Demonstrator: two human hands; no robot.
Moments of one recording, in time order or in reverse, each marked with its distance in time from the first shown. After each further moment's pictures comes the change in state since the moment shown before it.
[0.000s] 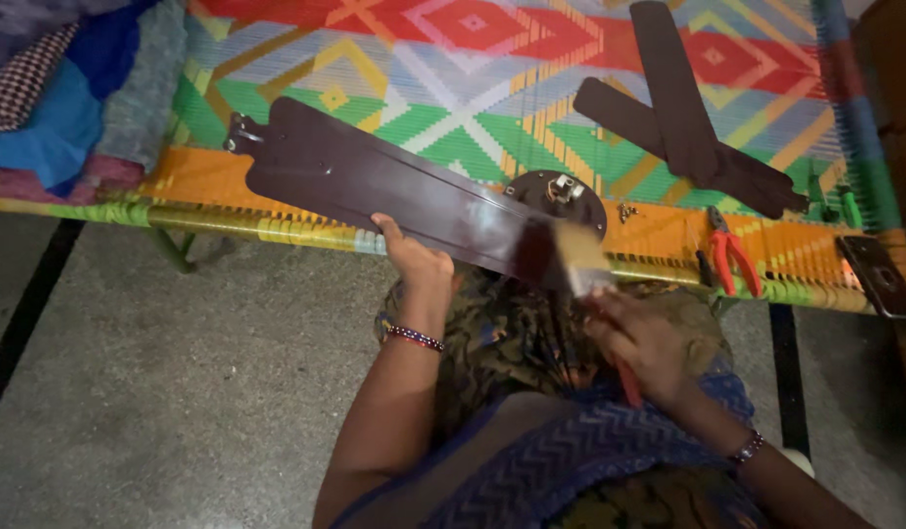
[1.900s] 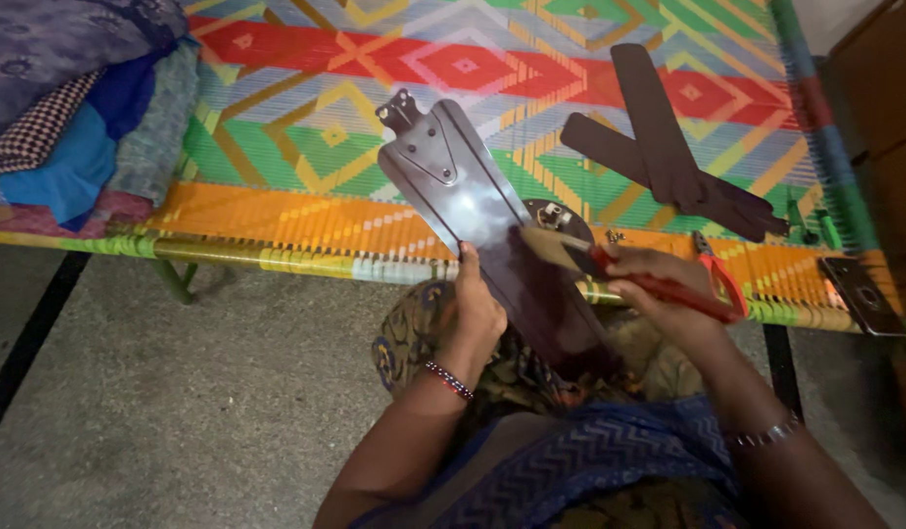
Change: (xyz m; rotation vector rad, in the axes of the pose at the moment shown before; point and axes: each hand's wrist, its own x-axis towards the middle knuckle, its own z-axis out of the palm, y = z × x) left_hand -0.093 -0.060 0.031 0.107 -0.321 -0.333; right_hand 0.063 0.033 -0.047 0.516 0.059 0.256
